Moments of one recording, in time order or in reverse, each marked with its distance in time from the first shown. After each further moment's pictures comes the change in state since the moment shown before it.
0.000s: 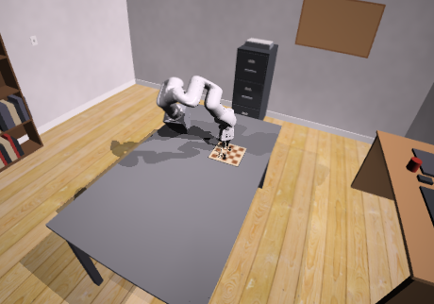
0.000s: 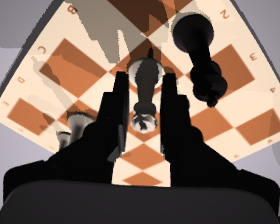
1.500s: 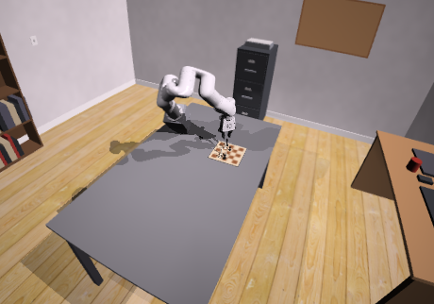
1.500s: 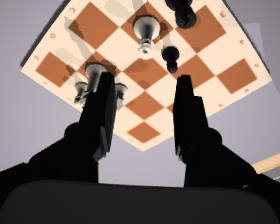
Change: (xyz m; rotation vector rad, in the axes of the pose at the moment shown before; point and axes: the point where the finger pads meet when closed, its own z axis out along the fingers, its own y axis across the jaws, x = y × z) arm 0.000 0.001 -0.078 -0.003 -0.001 0.000
